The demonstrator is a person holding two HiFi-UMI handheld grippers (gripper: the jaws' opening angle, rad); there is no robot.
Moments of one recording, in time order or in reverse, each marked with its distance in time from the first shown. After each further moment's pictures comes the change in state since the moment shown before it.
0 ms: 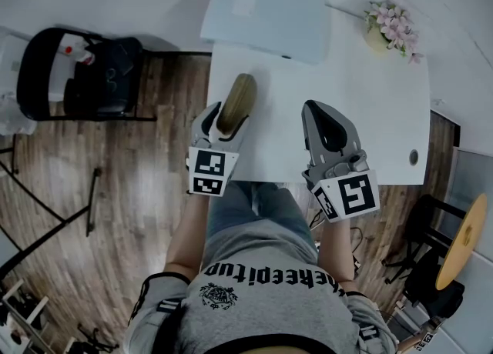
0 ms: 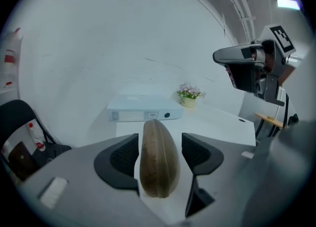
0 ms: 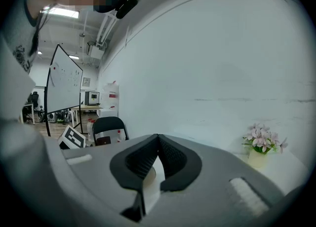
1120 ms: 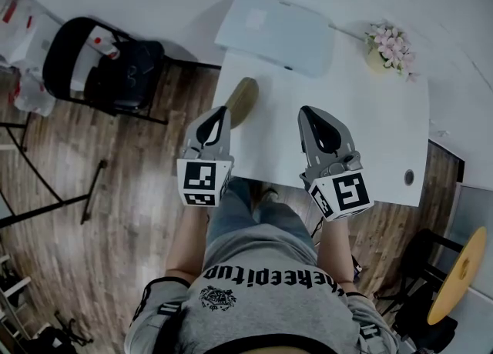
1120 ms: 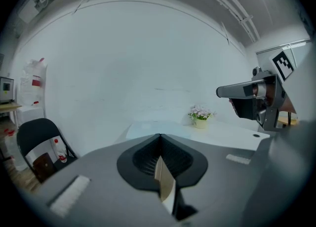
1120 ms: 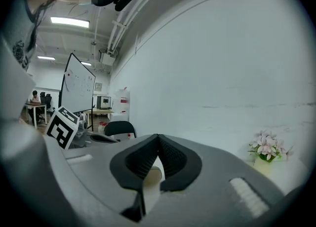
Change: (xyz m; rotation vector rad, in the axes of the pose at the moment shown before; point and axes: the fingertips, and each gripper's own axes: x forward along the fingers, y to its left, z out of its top) left arm -0.076 -0.012 0.074 0.015 -0.219 0.229; right arm -0.032 0.005 0.014 -0.034 -0.059 0.126
